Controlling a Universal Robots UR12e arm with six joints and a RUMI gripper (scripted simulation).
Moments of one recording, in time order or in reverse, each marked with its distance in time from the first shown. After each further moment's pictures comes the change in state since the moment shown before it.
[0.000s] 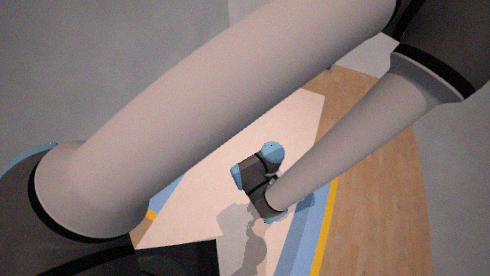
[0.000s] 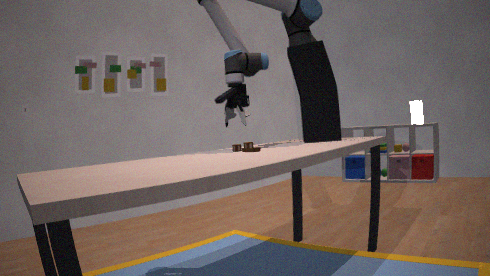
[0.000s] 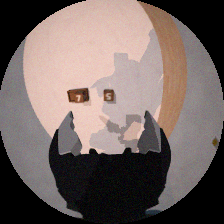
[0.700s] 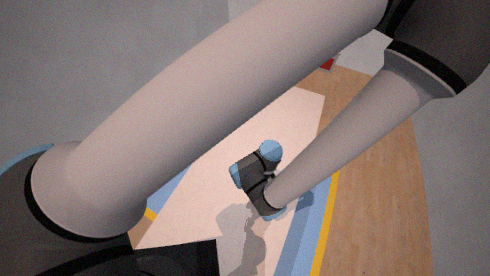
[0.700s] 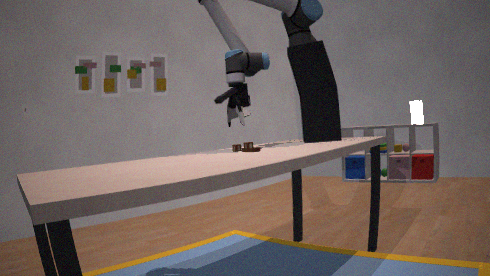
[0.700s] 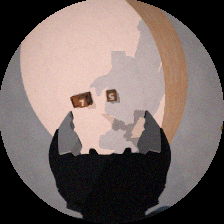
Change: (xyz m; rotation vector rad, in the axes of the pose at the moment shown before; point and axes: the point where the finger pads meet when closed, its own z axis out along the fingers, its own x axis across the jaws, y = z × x) arm -0.009 -0.002 0.000 0.001 -0.002 0.164
